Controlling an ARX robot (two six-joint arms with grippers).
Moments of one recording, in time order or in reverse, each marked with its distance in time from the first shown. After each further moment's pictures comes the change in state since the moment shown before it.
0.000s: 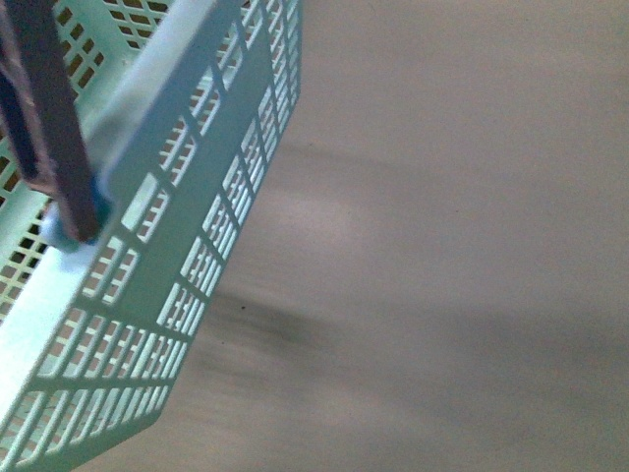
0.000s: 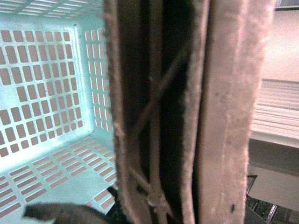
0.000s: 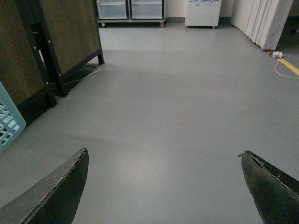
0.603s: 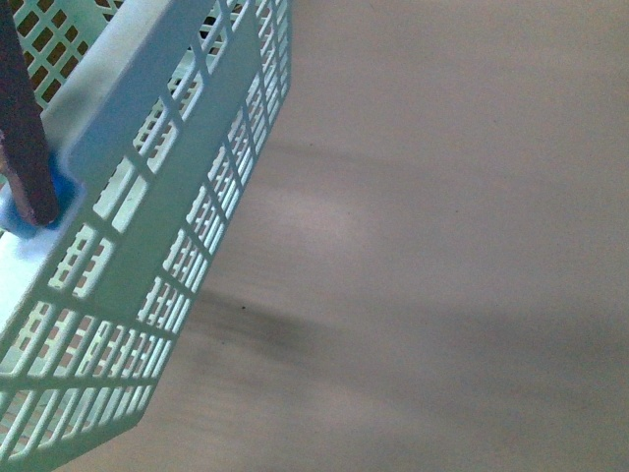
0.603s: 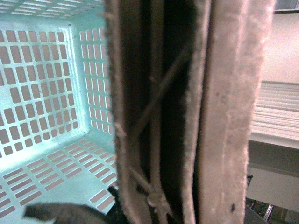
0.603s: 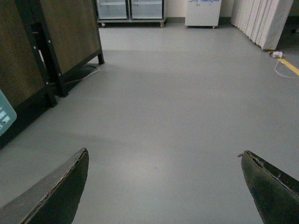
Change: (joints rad) left arm 0.006 -0.028 0.013 -0.015 -0.003 0.002; right arm 0.000 0.000 0.000 0.000 0.000 0.000
